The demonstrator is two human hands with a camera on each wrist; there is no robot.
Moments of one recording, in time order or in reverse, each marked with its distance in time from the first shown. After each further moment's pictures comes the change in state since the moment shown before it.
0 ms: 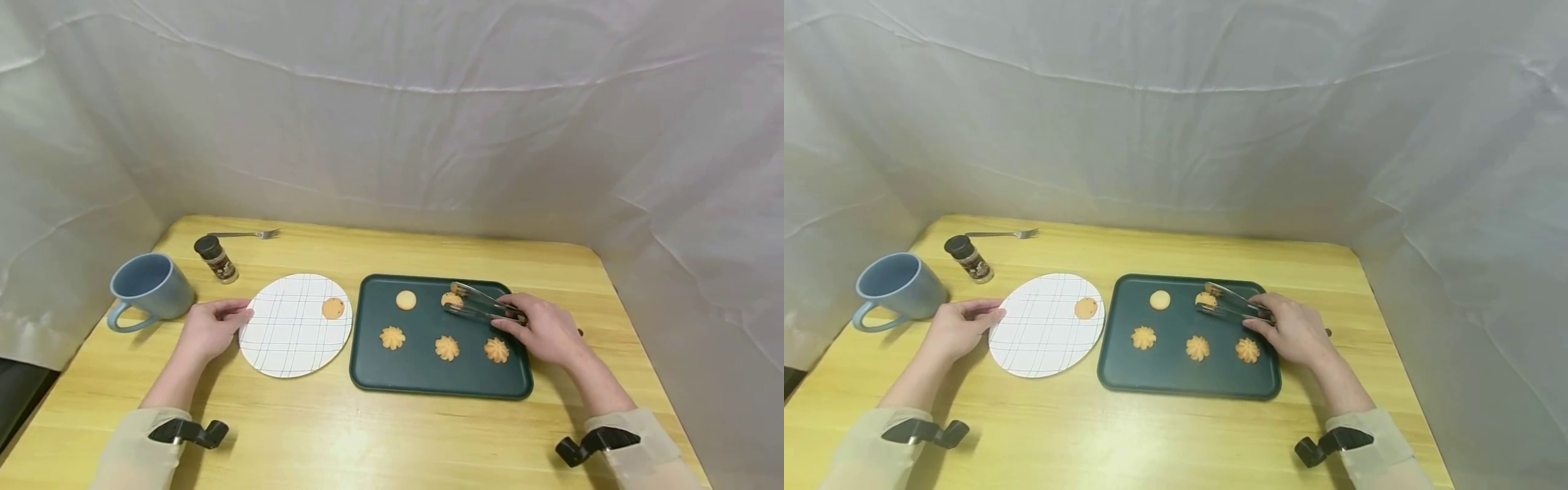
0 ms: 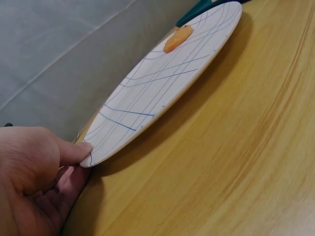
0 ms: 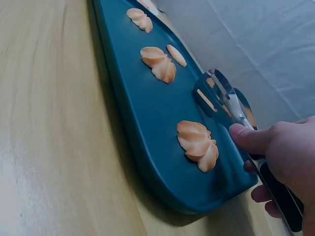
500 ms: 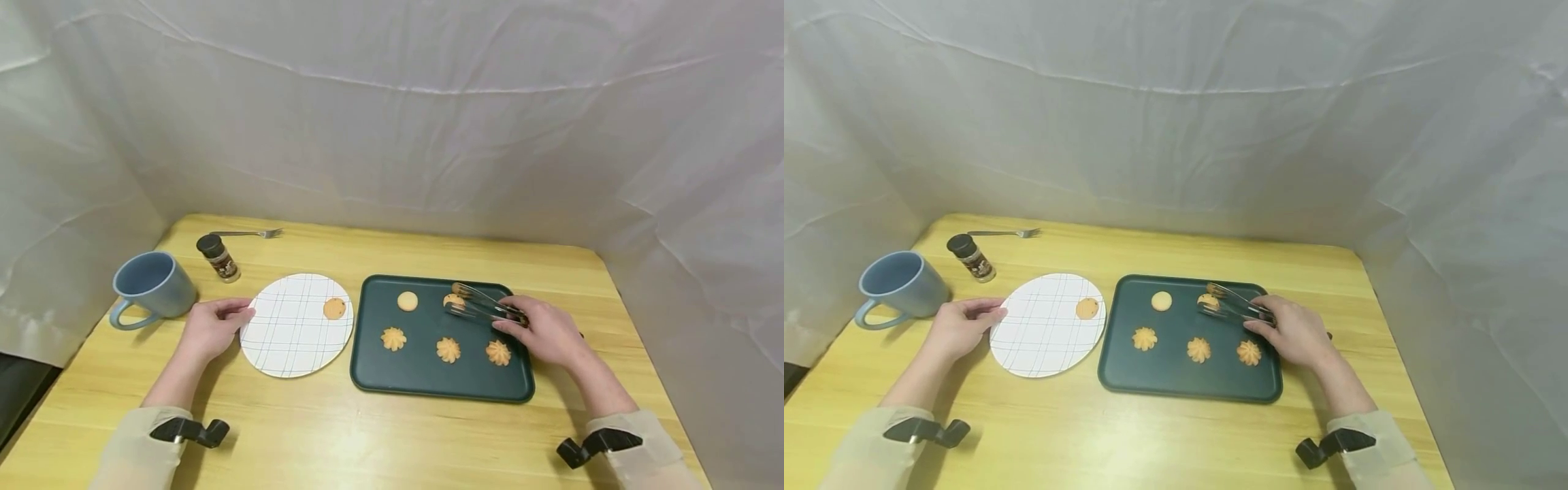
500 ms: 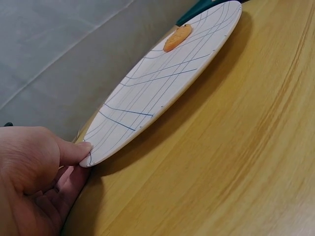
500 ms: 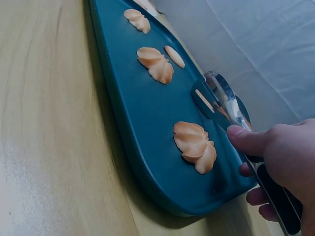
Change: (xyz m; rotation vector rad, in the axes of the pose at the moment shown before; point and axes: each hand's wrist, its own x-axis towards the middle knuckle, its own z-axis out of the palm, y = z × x) left_hand 0.000 0.001 0.000 0.001 0.009 0.009; right_hand 0.003 0.001 -0.001 0.020 -0.046 0.010
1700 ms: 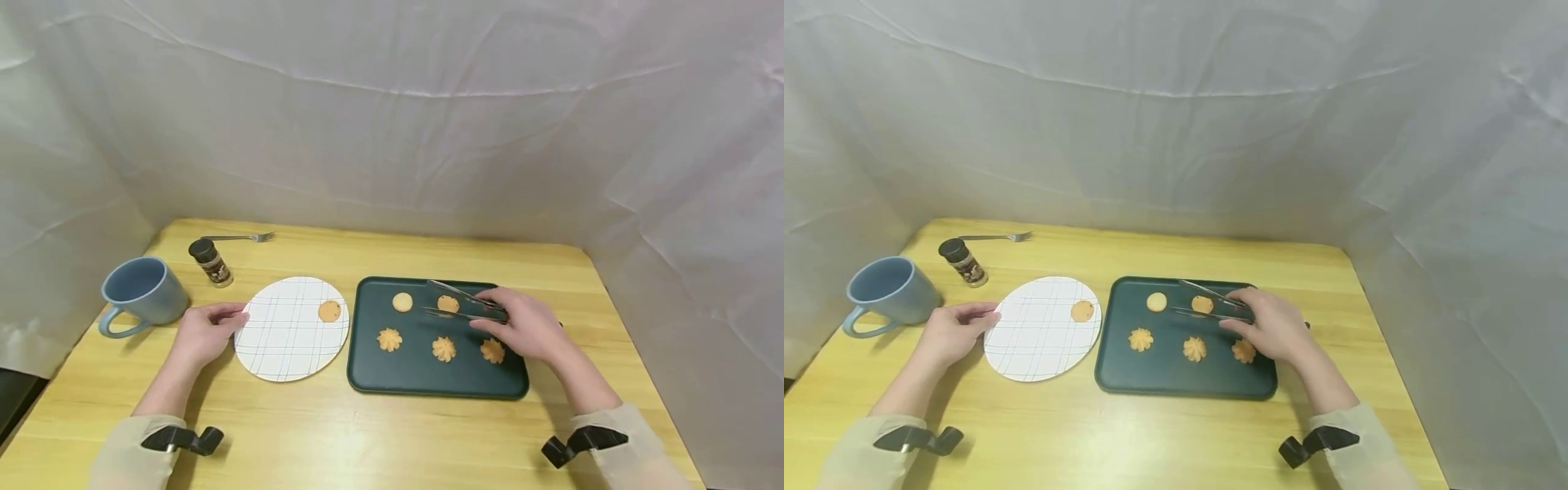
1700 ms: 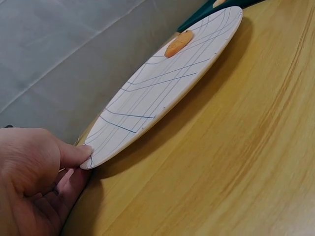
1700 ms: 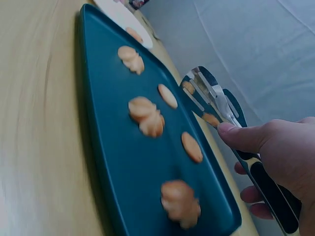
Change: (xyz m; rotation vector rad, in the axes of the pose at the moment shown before) left_hand 0.002 -0.003 0.000 0.012 -0.001 0.017; right_hand 0.006 -0.046 -0.012 -0.004 0.022 -0.050
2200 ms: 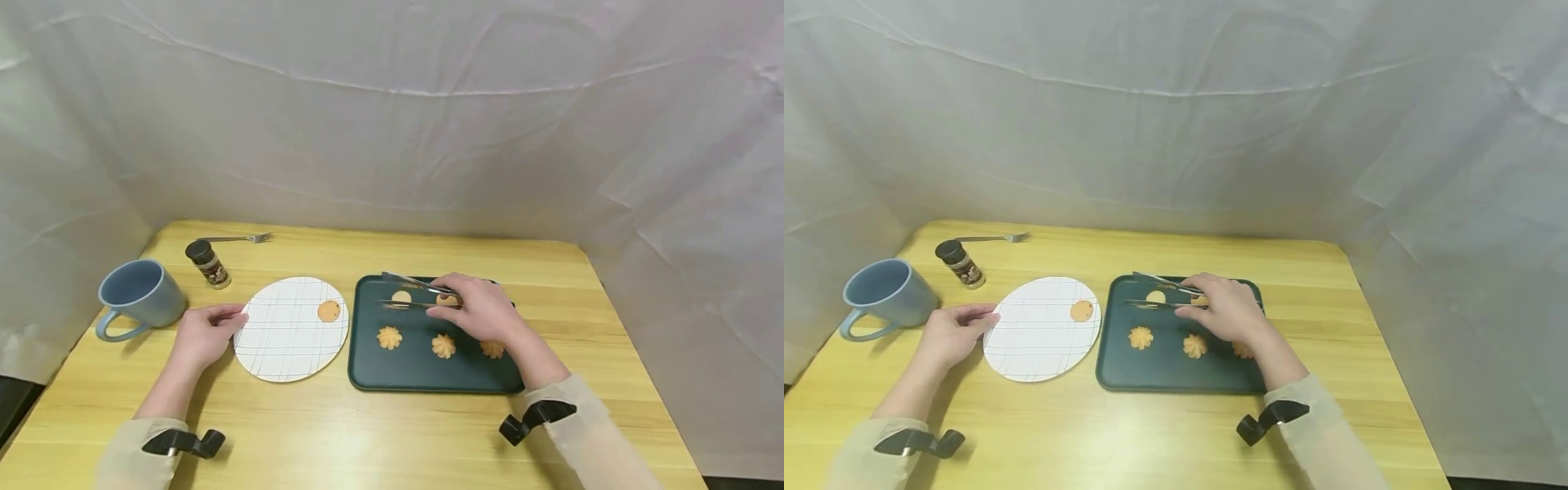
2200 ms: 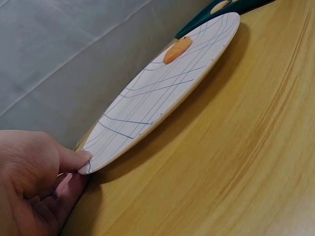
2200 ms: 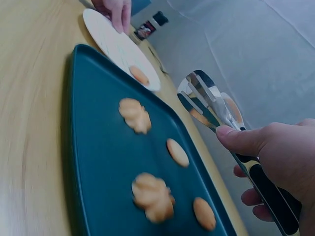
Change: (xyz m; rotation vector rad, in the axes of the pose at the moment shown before) left_hand 0.002 -0.001 0.002 -0.017 0.011 0.008; right_hand 0.041 -0.056 0.012 0.040 -0.035 -0.069
